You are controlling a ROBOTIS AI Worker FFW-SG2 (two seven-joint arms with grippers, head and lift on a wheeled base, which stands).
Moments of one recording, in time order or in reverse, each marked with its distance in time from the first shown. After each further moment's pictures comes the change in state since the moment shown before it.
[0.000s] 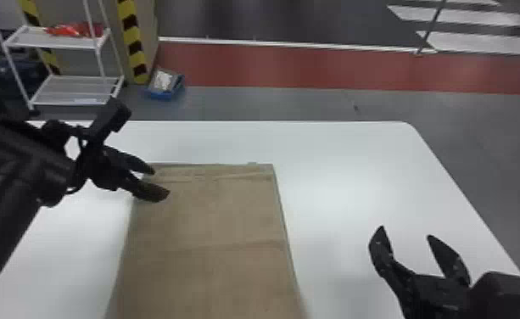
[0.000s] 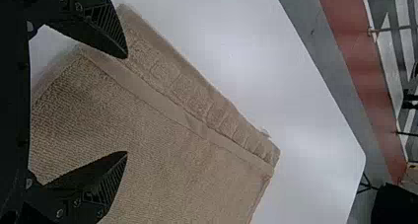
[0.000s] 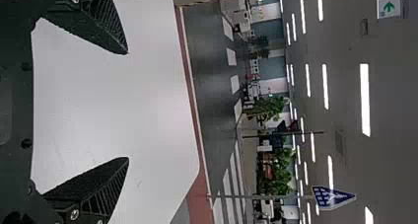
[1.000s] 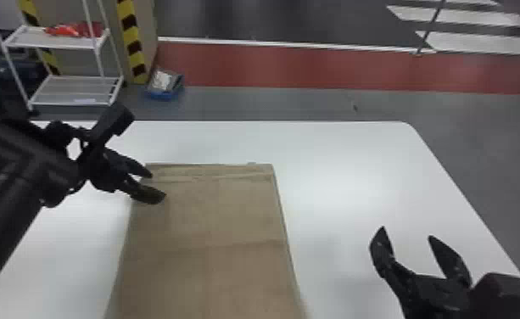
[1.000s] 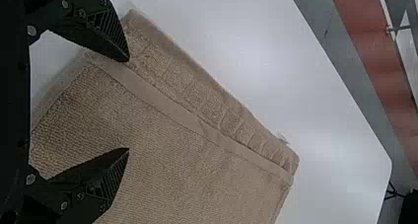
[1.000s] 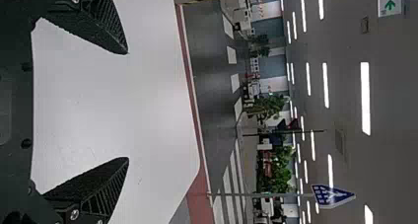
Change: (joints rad) left arm -0.020 0.002 -0.026 0.043 -0.035 -0.015 0.025; right arm 0.003 0.004 -0.005 0.000 0.003 0.000 0.001
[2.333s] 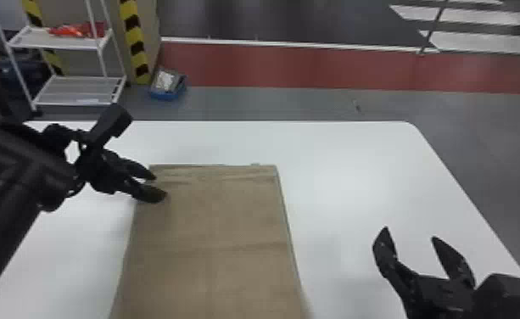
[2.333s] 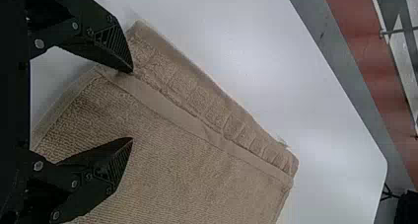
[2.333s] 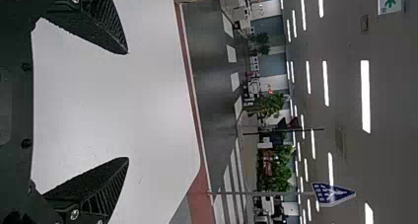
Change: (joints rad) left arm 0.036 0.012 0.023 -0.049 0.008 -0.002 0.000; right arm -0.001 0.009 -0.002 0.000 0.002 0.000 0.000
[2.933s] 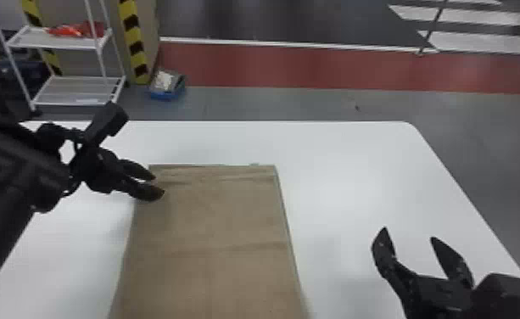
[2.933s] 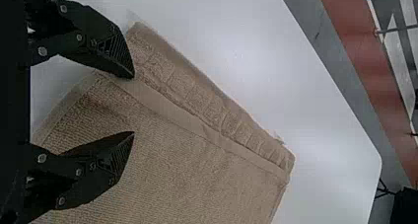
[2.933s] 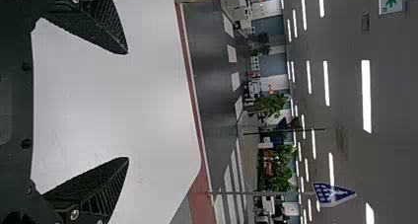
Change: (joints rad) left arm 0.017 0.010 0.011 -0.038 -0.003 0.002 -0.018; right arm -0.001 0.000 0.000 0.001 0.000 0.003 0.000
